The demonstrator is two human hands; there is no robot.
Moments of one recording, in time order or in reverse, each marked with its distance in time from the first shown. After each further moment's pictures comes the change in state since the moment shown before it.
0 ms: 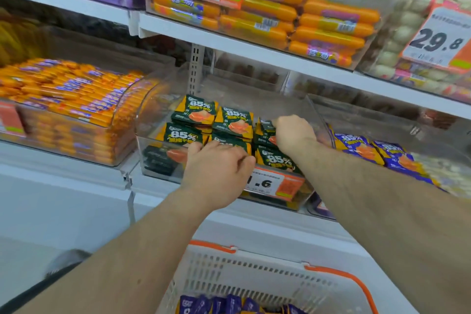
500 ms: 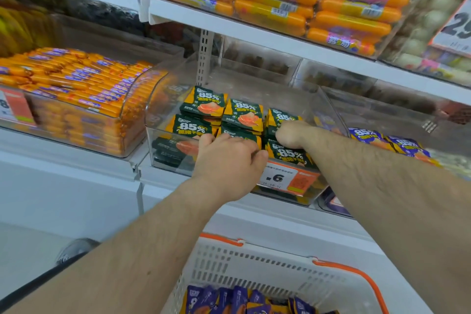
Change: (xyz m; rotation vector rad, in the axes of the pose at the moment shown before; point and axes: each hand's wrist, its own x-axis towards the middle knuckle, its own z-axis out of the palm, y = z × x) left_hand 0.003 0.001 0.001 0.017 0.010 0.024; right_hand 0.021 -0.008 0.017 0.109 -0.418 -0.029
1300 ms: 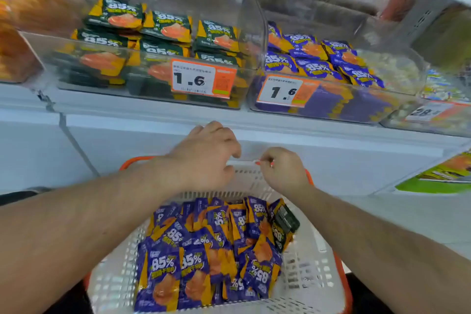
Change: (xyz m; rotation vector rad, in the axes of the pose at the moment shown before) left_hand -0.082 0.060 0.080 0.070 -0.479 0.501; right_hand -0.175 0.104 0.235 0.543 0.377 0.034
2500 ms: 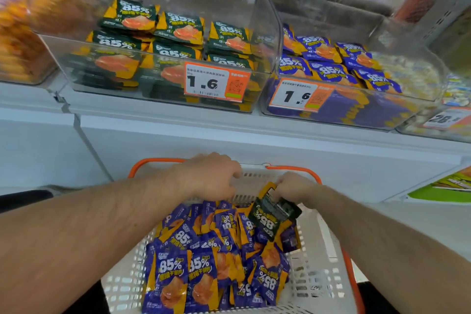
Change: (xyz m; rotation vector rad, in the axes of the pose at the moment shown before) left_hand 0.002 -0.007 0.018 -0.181 -0.413 -0.152; right_hand 0.006 0.011 0.003 0.108 -0.686 0.472
